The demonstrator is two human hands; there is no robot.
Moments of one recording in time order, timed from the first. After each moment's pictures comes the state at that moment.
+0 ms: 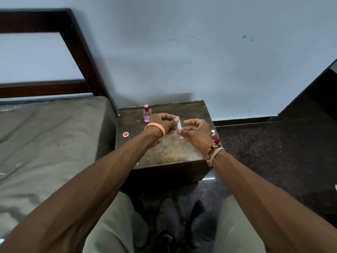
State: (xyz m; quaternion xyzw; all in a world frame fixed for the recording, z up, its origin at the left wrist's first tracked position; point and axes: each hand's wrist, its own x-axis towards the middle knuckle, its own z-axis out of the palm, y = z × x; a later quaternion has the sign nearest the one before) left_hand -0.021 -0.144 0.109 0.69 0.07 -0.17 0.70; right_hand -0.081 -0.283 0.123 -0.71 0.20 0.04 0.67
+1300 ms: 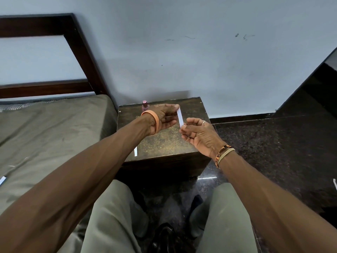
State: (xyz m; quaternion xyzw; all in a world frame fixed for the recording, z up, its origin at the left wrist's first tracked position) left_hand -0.045 -0.147 0.163 0.60 0.10 -0.29 0.74; right_hand -0.128 -0.313 0.140 -0.47 0.15 0.13 0.86
